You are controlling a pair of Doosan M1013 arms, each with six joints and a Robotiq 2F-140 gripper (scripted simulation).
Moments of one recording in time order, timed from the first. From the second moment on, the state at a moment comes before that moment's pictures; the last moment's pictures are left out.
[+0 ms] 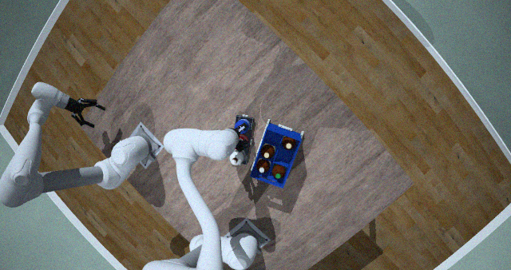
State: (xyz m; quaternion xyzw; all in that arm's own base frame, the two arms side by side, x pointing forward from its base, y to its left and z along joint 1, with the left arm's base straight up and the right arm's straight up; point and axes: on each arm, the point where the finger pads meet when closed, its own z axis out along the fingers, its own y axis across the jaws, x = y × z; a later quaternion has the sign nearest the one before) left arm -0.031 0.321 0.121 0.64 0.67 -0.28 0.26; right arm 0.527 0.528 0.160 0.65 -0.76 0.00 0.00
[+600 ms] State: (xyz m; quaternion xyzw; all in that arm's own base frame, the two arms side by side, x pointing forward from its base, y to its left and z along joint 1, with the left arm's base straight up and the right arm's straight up) left arm -0.031 0.321 0.121 0.64 0.67 -0.28 0.26; right arm 0.527 0.528 0.160 0.65 -0.76 0.00 0.00
